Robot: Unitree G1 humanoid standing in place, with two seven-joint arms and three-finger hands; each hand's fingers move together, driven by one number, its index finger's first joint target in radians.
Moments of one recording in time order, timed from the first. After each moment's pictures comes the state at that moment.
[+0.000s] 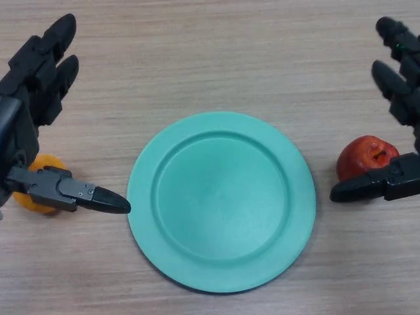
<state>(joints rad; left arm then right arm) -0.13 0.37 0.25 -0.58 -0.18 0.47 -0.31 -0.21 -0.32 -0.14 -0.63 0.19 0.70 0.20</state>
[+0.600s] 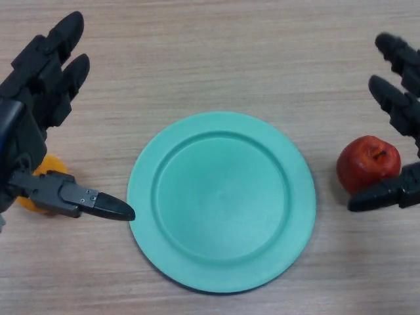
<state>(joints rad) -0.11 0.37 0.26 -0.63 -0.25 0.47 -0.31 -0.17 -0.37 -0.19 -0.45 0.23 0.54 0.31</state>
